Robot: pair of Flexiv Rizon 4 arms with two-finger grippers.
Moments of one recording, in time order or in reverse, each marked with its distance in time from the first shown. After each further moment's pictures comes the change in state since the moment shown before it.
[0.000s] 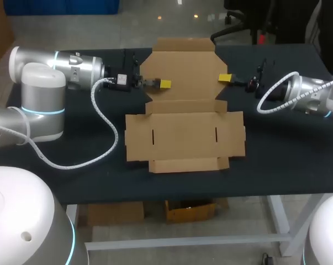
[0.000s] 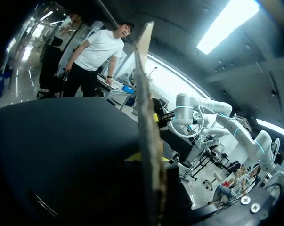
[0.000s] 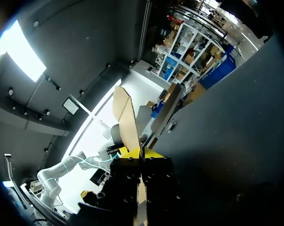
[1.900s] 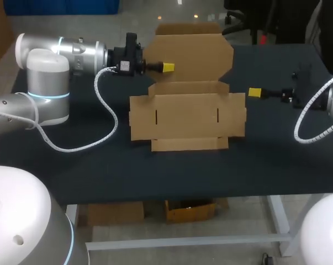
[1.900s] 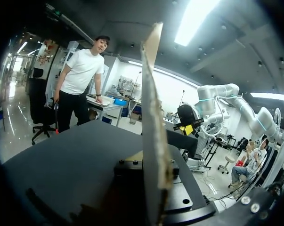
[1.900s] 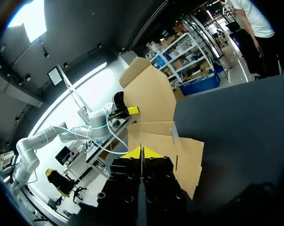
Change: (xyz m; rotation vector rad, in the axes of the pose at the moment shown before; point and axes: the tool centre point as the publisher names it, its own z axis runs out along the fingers) left arm -0.019 -0.053 0.006 0.040 0.038 0.281; right arm 0.072 -0.044 -0.093 0.092 -0.306 -0.261
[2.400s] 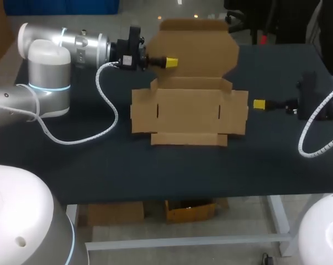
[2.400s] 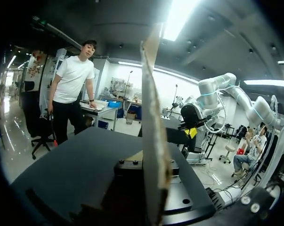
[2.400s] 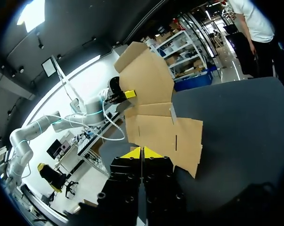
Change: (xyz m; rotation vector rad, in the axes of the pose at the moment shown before) left arm 0.007 -0.018 0.008 -0.026 0.044 0.113; right arm 0.016 -0.031 -0.021 0.051 -0.092 -0.036
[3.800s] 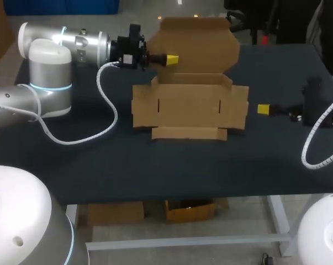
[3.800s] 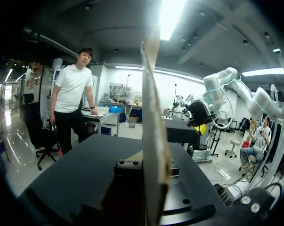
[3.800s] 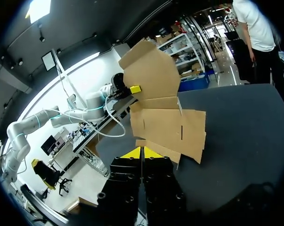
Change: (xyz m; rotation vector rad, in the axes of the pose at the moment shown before) left arm -0.006 -0.007 0.001 0.020 -0.027 0.091; right arm 0.021 -0.010 -0.017 0.000 -0.050 -0.047
